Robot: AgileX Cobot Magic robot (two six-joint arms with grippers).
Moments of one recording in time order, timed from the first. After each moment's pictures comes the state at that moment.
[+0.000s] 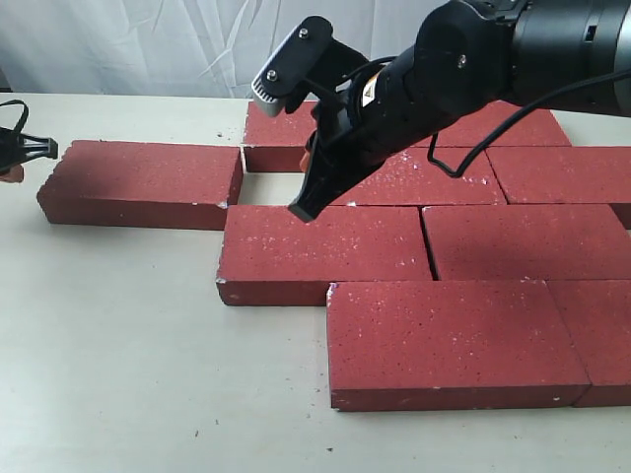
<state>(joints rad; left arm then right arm) 0.19 2.01 -1.26 -0.21 0.38 0.24 0.64 1.72 -1.23 0.17 0.48 -0.60</state>
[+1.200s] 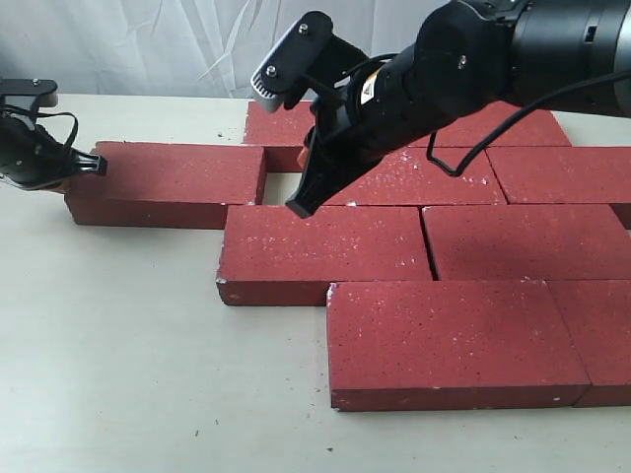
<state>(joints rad) 0.09 2.06 -1.26 -0.37 0.39 0.43 0.64 1.72 -1.23 0.17 0.45 -0.60</state>
